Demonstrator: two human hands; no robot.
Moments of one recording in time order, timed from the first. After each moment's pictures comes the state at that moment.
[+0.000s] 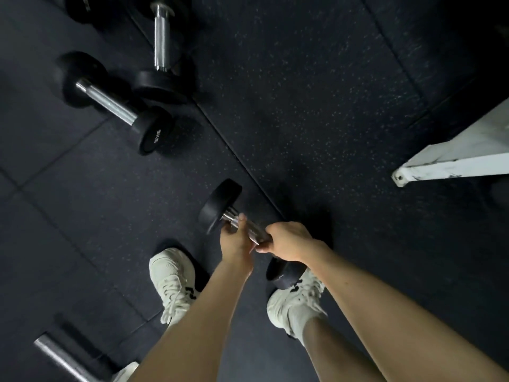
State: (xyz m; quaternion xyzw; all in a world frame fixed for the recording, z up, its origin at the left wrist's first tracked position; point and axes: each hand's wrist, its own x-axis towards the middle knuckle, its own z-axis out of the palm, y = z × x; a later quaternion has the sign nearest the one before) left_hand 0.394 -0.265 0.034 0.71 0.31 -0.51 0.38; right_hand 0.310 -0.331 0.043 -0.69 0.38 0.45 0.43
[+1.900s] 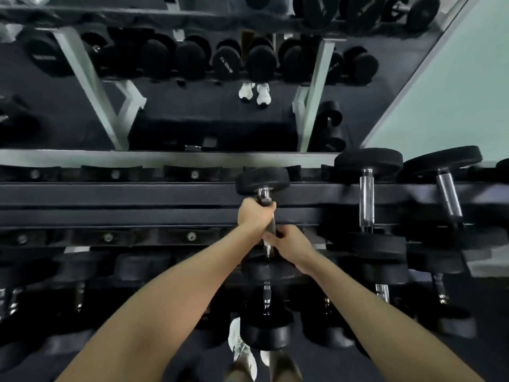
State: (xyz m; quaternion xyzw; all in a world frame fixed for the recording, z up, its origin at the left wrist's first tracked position) left_hand 0.278 -0.928 0.680 0.66 -0.52 -0.53 0.13; right_hand 0.218 -0.838 0.675 -0.34 0.79 -0.20 0.47
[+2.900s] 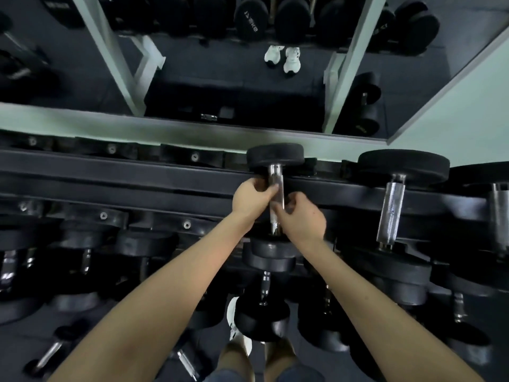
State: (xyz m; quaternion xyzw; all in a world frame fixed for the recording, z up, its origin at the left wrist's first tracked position) left_hand 0.267 -0.962 0.664 0.64 -0.53 -0.53 0.16; right_hand 0.179 -0.889 0.661 -0.40 0.85 -0.15 0.30
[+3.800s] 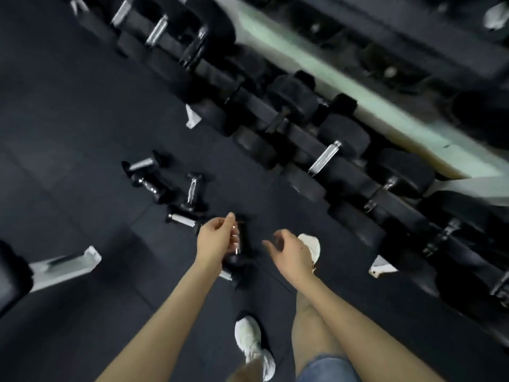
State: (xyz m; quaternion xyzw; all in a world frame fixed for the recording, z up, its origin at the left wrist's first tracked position) left_hand 0.686 -0.525 0.555 0.77 -0.11 -0.52 0.35; right_hand 0.530 -0.534 0.514 -0.61 0.66 0.00 0.44
